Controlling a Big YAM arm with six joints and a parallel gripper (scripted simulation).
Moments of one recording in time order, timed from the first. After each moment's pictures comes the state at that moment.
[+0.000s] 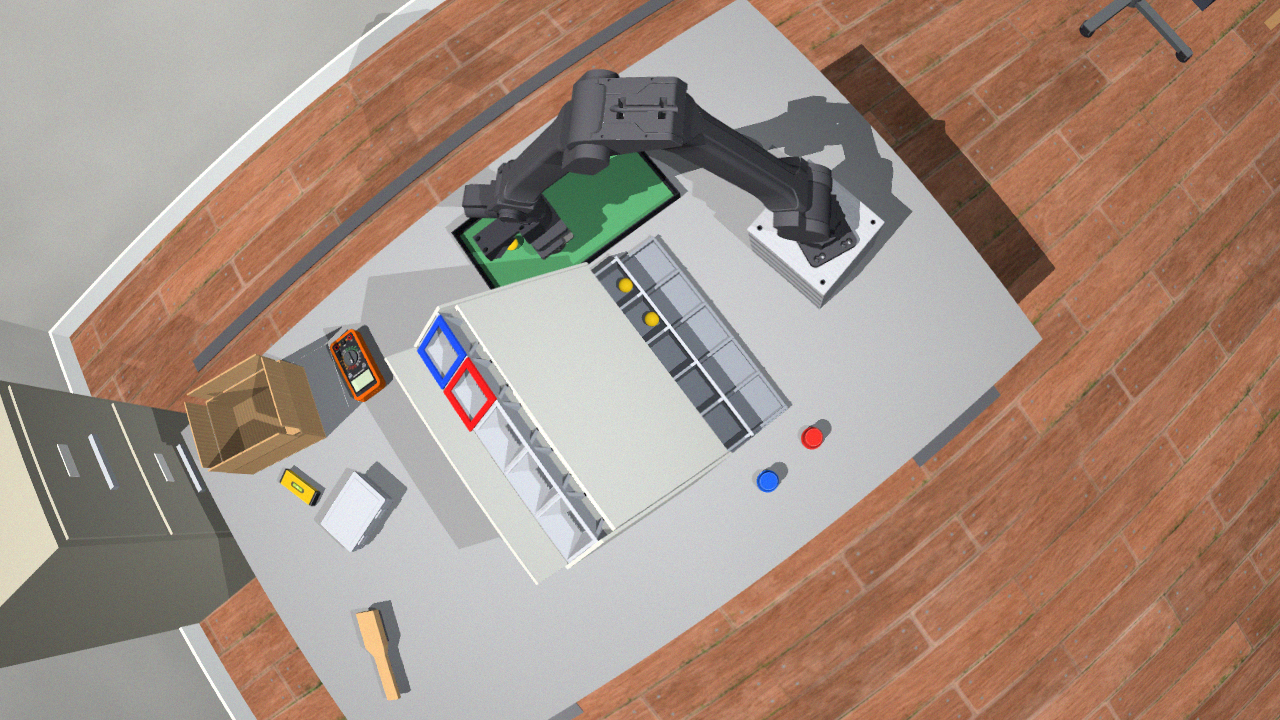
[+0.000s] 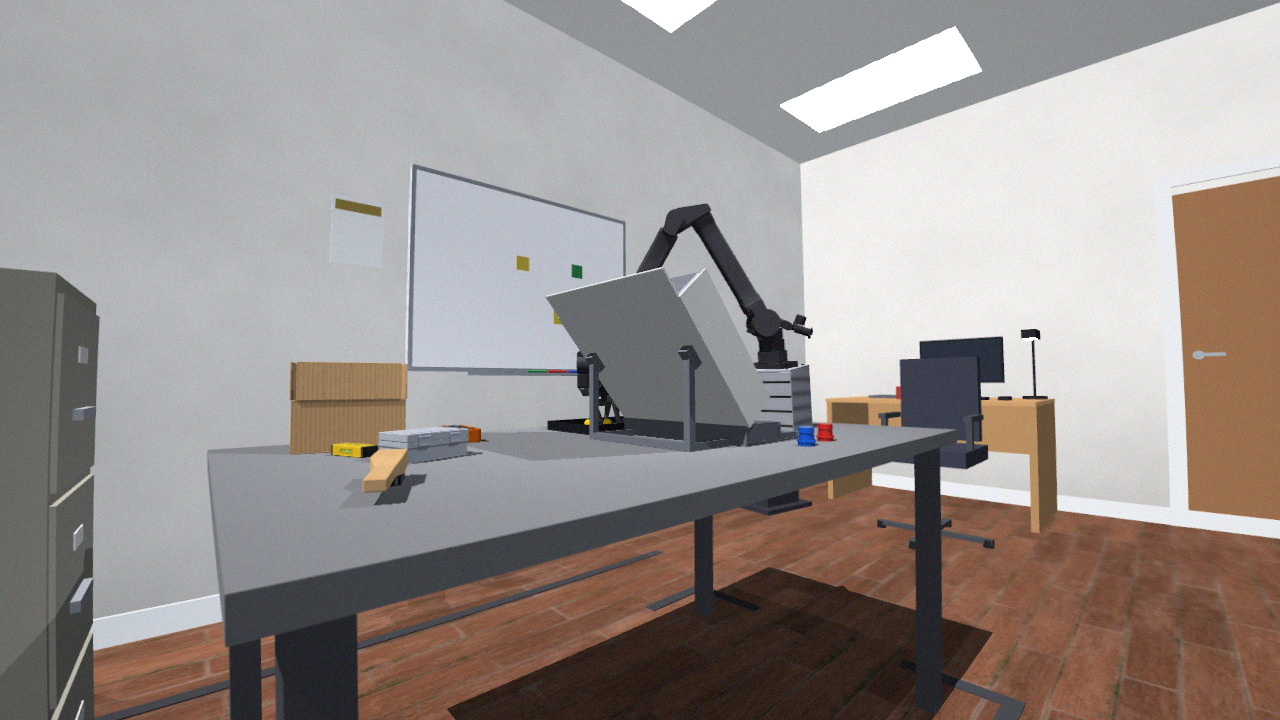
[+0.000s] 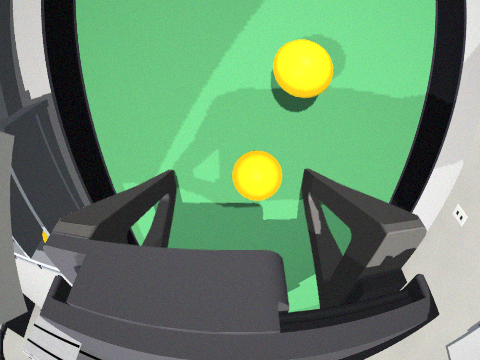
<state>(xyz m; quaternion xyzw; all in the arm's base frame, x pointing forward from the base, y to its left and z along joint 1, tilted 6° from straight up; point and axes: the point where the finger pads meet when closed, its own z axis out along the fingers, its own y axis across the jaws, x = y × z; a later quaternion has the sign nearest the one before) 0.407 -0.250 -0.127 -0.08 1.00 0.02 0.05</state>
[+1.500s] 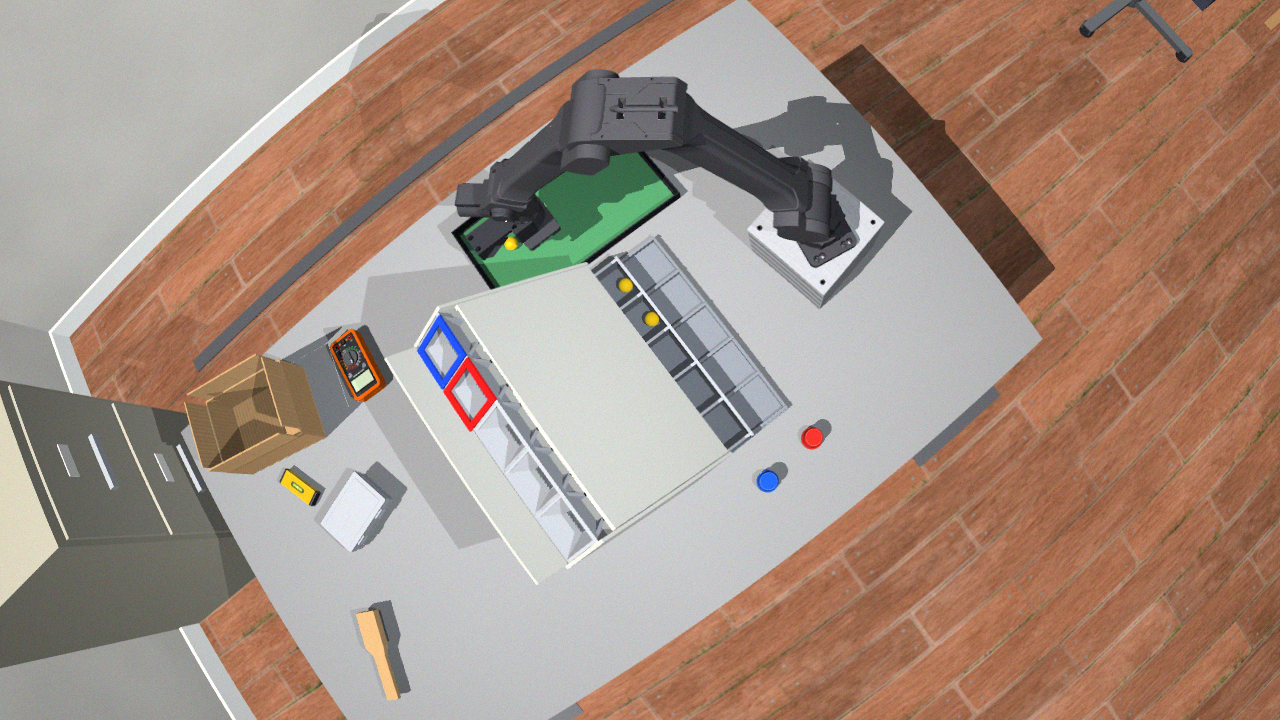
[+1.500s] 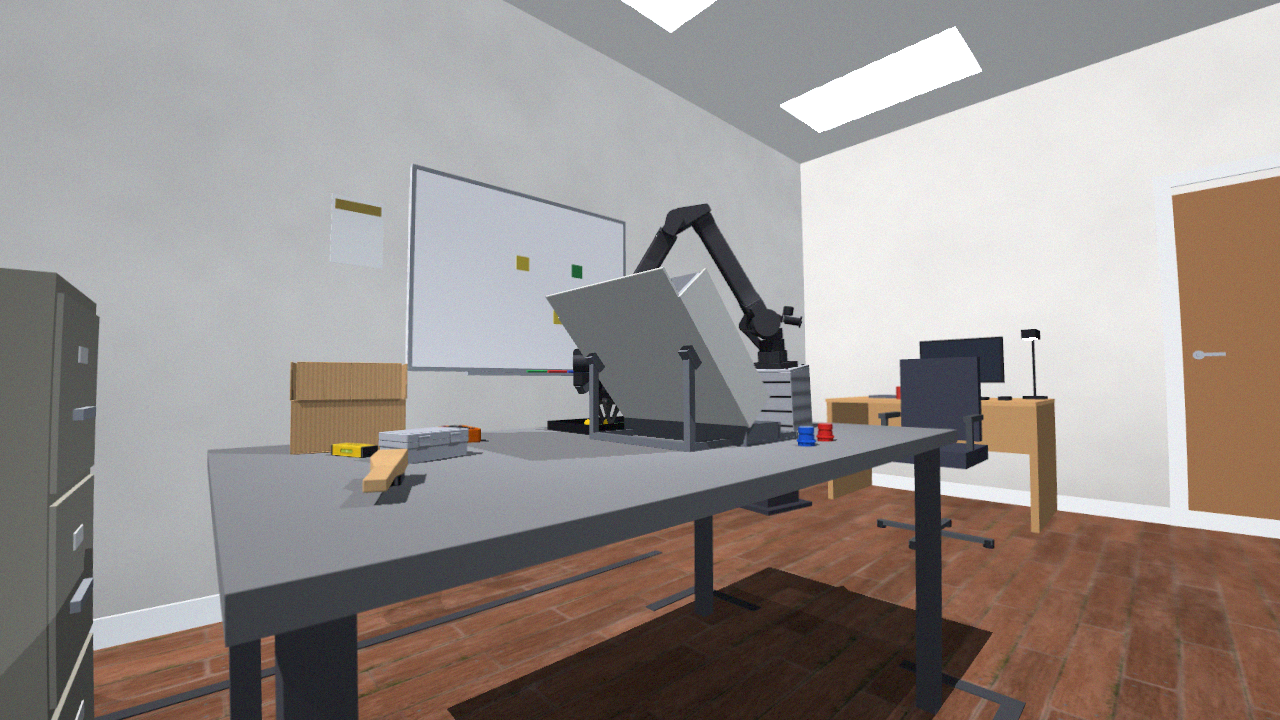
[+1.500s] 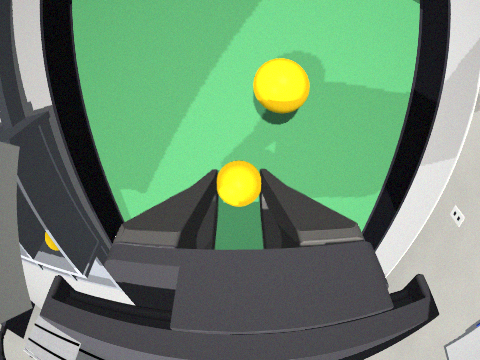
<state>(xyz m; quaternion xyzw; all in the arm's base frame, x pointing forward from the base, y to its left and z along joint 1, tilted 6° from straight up) 0.417 -0.256 -0.120 -0.08 1.00 0.01 0.05</state>
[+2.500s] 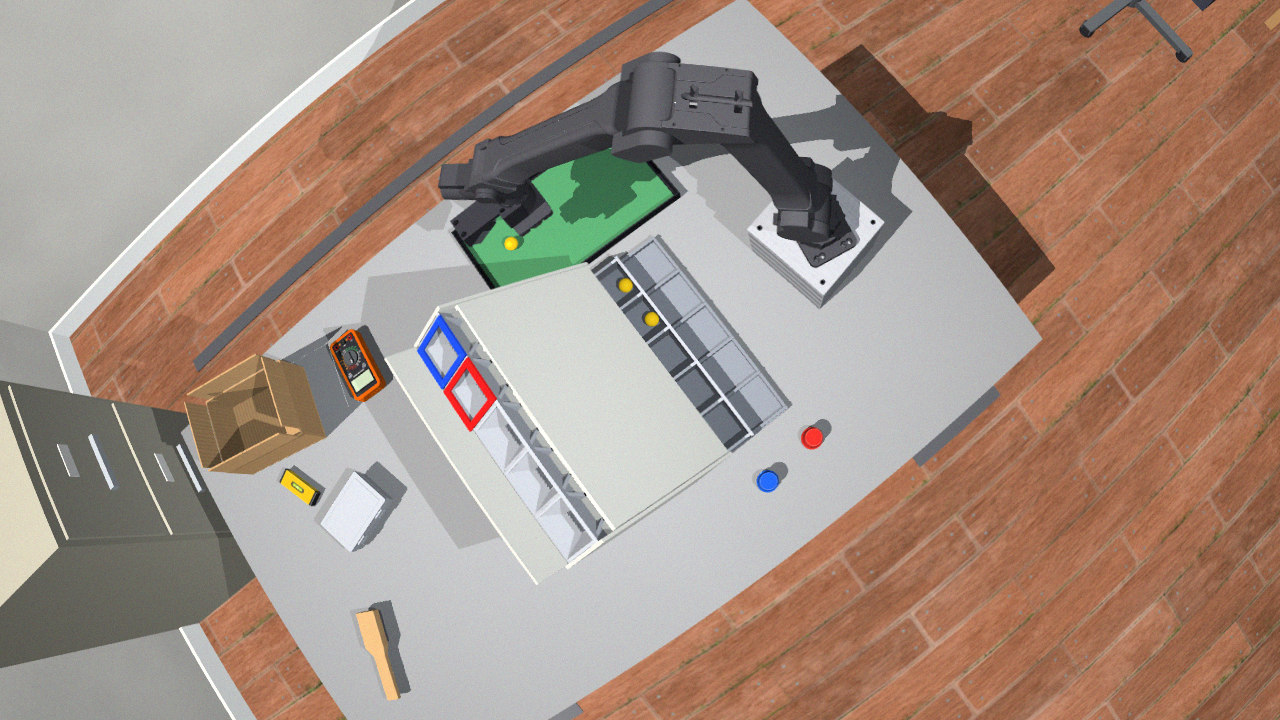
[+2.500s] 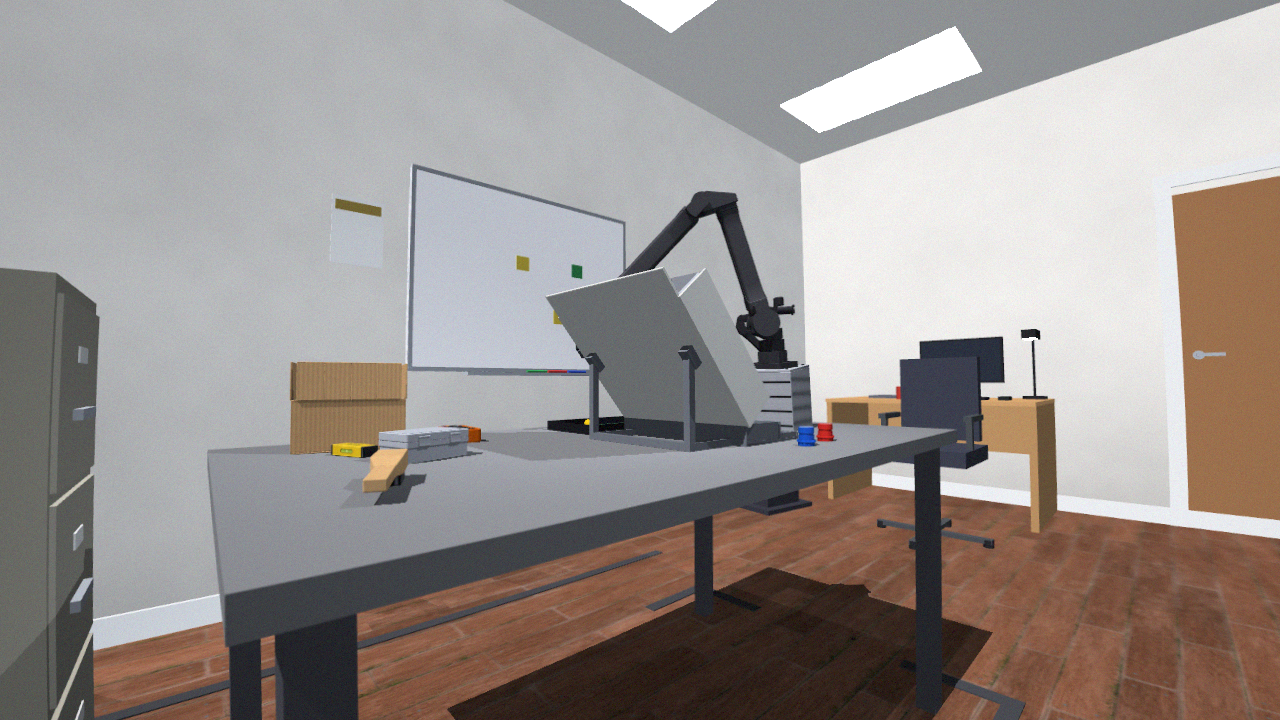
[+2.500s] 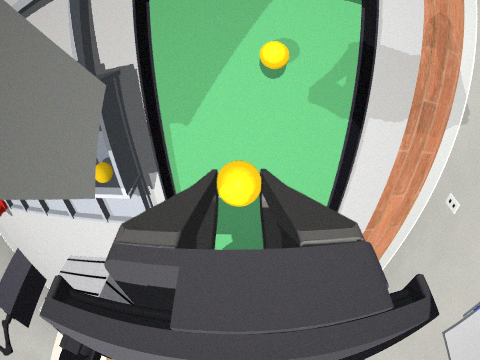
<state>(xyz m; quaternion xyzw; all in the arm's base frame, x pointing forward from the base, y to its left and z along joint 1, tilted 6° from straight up) 0.401 -0.251 -0.021 -0.08 1.00 0.02 0.05</state>
